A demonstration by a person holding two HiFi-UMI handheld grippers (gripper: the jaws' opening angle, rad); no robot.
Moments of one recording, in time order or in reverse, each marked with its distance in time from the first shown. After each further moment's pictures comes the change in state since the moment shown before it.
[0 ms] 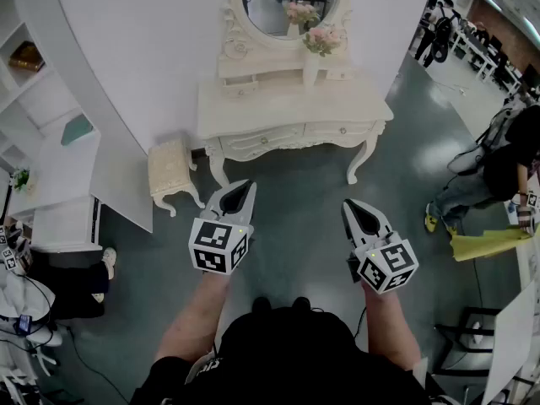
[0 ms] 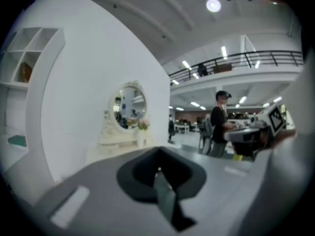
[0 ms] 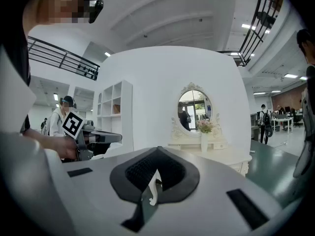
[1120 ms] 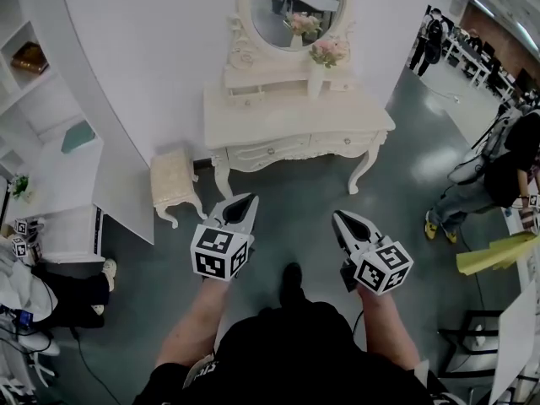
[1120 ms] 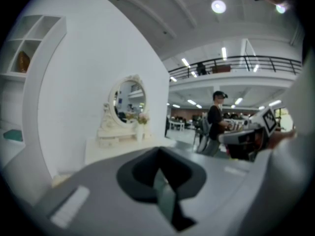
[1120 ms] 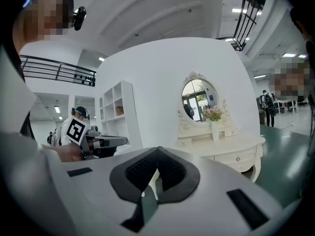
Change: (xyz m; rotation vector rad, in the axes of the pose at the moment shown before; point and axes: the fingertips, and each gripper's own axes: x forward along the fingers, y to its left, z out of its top) left arm -0.019 0.037 -0.024 -0.032 0.054 -0.059; right arm 0.039 0.046 -0.026 0.134 0.043 0.072
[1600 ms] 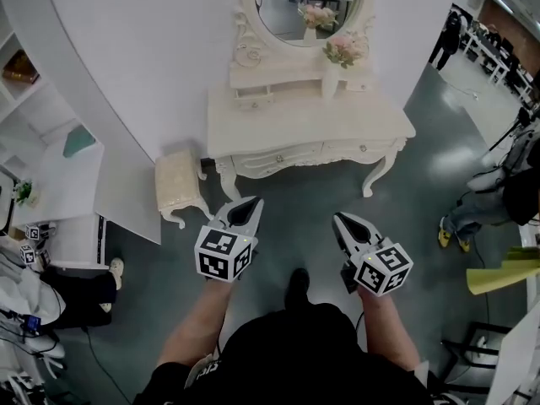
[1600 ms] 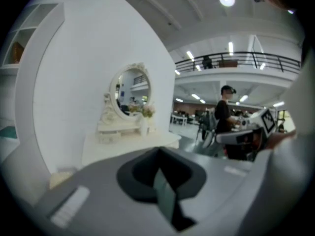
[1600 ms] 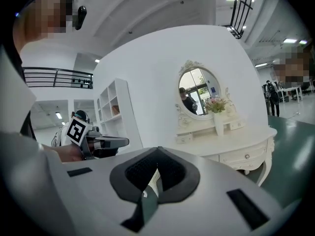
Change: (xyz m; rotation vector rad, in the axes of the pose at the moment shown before) left arm 0.088 0.048 -0.008 -0.030 0.082 0.019; right arm 0.085 -0.067 -0.004 0.061 0.043 0.055
